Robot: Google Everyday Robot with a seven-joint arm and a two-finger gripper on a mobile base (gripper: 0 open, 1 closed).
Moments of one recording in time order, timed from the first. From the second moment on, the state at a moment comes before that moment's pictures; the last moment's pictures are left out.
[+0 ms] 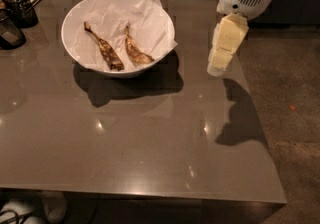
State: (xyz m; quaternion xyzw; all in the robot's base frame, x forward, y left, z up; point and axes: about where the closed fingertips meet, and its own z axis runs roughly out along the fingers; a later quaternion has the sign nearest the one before) arm 0.532 -0.131 0.975 -0.60 0.78 0.01 0.14
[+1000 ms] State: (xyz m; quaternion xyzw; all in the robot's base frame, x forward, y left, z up) arm 0.594 -0.053 0.988 -0.64 0.75 -0.02 0.16
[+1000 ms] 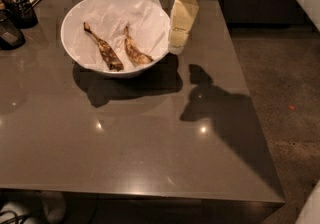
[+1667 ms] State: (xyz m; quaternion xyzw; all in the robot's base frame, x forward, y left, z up) arm 0.640 -0.018 0.970 -0.60 0.78 0.02 0.16
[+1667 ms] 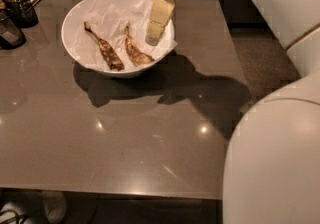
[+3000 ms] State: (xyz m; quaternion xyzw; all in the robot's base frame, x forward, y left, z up) arm 0.668 0.021 0.946 -0.53 0.83 0.07 0.17
